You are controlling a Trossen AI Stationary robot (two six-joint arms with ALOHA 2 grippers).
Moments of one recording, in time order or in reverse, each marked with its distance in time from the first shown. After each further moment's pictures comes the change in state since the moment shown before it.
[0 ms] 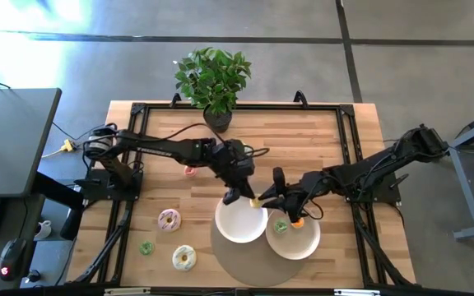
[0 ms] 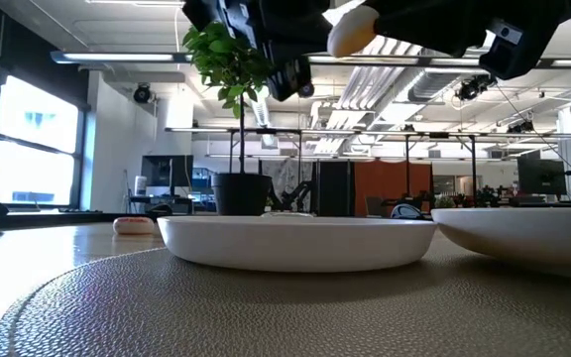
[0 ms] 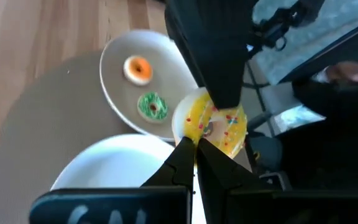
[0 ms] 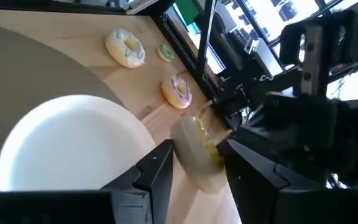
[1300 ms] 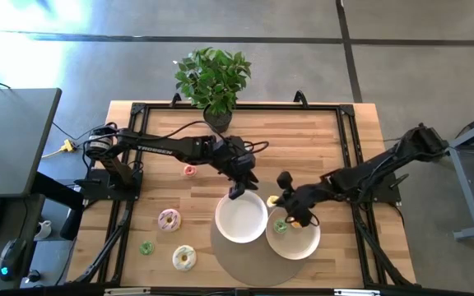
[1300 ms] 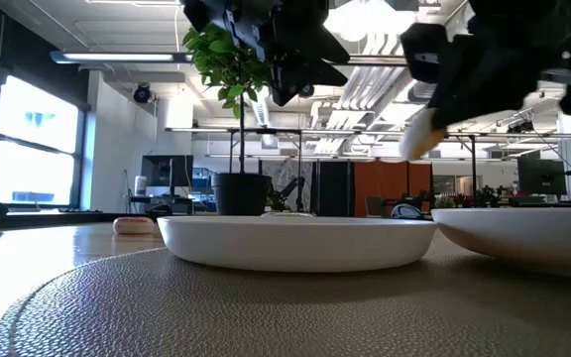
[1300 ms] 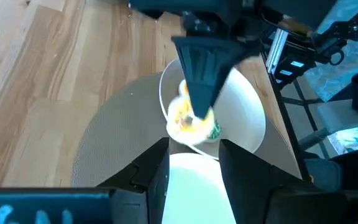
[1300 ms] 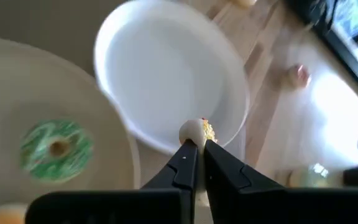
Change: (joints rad) left arm 0.021 0.002 0.000 0.005 -0.186 0.062; right arm 0.064 -0.008 -0.001 -0.420 0.120 0.352
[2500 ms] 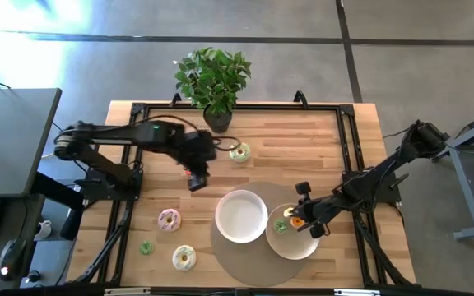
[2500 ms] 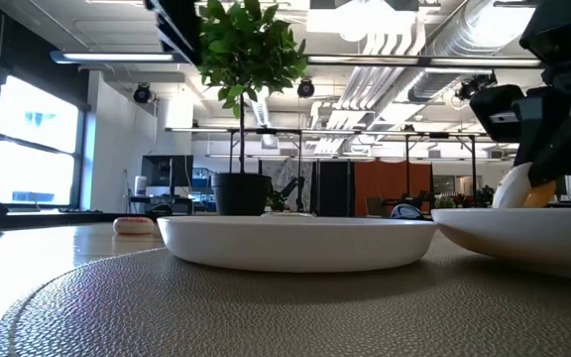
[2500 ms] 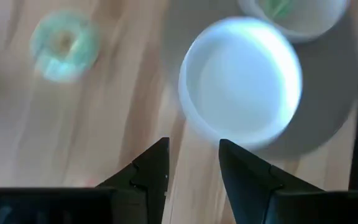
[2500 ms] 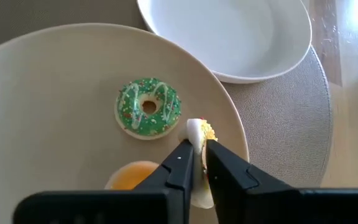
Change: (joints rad) left arm -0.026 -0.294 0.112 -0.868 -0.281 -0.023; right arm 0.212 -0.064 -0.217 0.054 0.113 0.582
